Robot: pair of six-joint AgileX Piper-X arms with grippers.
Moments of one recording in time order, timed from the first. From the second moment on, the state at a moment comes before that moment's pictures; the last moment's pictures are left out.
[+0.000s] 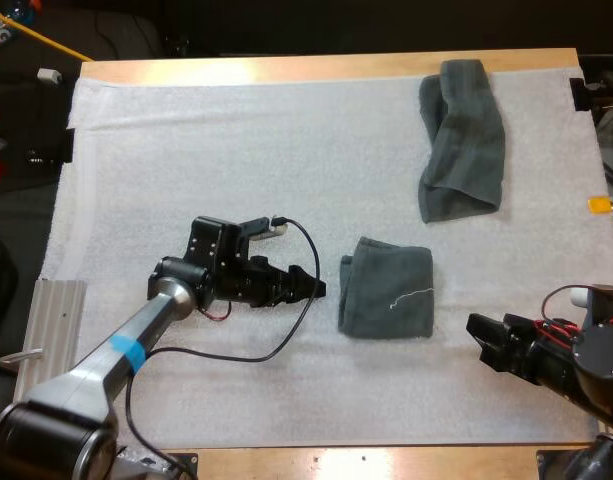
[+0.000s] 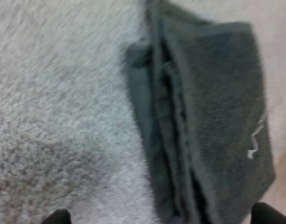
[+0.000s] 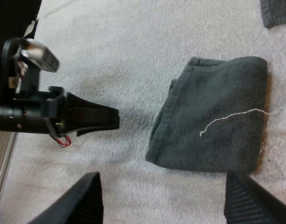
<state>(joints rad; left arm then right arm) -0.28 1.52 -0.69 0.39 0.79 -2.12 0.79 0.55 -0.80 0.98 0.08 -1.06</state>
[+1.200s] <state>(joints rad) -0.55 1.74 -0.84 0.18 0.73 -2.46 0.79 0.55 -0.80 1.08 0.09 -1.06</state>
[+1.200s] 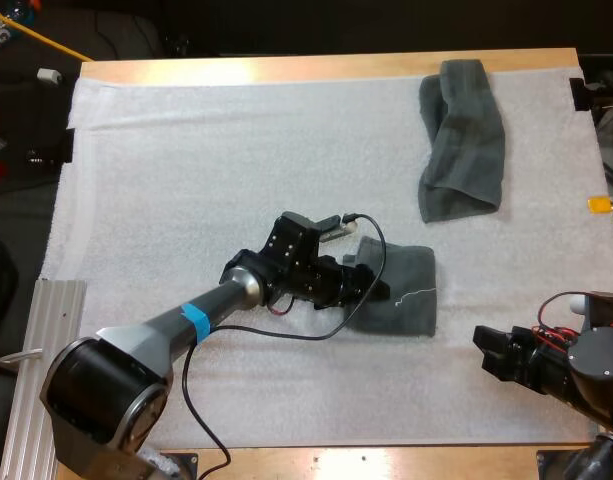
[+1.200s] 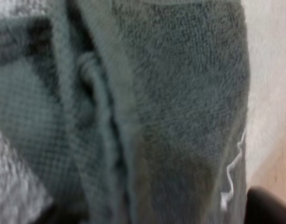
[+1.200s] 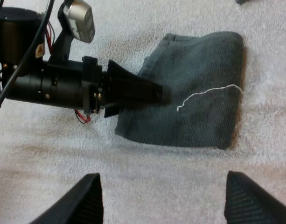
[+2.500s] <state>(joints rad) 0.11 1.46 -0.84 0.94 0.26 -1.75 0.79 0.55 -0.80 1.08 0.07 -1.06</state>
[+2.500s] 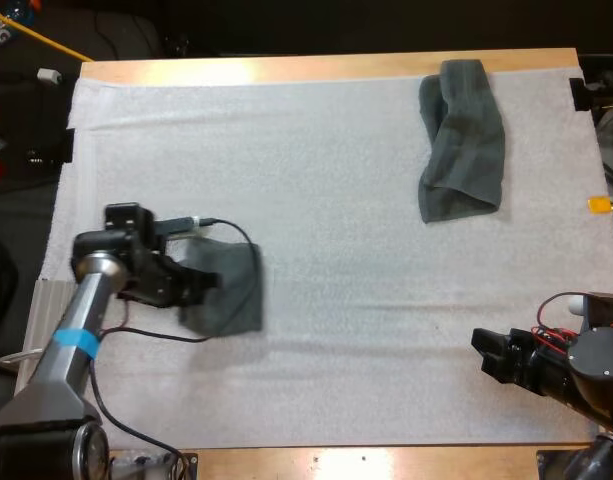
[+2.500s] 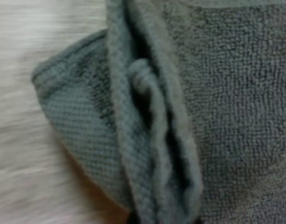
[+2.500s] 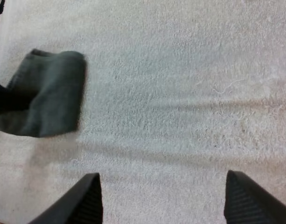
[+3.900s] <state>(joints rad) 0.21 1.39 -0.85 0.98 0.12 -1.69 0.79 0.55 -0.80 0.95 -0.08 -1.07</state>
